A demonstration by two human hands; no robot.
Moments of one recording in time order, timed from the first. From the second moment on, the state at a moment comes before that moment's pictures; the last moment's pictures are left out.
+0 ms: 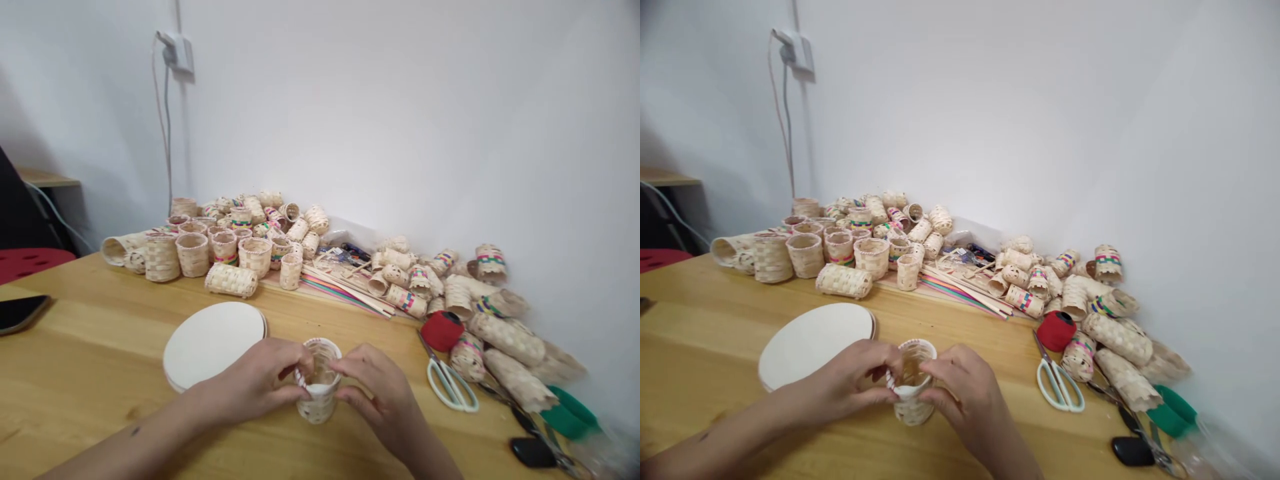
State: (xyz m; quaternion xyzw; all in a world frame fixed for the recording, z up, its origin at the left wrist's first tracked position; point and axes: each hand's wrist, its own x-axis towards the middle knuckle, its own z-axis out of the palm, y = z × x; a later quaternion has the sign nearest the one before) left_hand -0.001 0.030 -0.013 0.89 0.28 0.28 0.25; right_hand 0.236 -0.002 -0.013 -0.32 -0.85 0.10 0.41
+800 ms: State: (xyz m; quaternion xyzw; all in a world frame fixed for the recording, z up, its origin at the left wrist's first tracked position) left_hand 0.002 0.045 -0.028 0.83 0.14 0.38 0.39; right_hand 0.258 0.004 -0.003 -0.38 -0.80 0.09 0.46
